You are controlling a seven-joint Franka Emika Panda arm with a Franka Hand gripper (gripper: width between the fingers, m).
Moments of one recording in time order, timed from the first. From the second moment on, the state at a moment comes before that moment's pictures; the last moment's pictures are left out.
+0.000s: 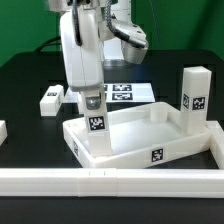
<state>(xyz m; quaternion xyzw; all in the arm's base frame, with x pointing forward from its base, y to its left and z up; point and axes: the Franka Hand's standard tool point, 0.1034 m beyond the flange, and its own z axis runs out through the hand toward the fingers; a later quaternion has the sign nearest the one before) 0.634 -0.056 0.108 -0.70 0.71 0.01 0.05</state>
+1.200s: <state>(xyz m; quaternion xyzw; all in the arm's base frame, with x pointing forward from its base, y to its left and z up) 0.636 -0.046 0.108 -0.97 0.25 -0.01 0.04</state>
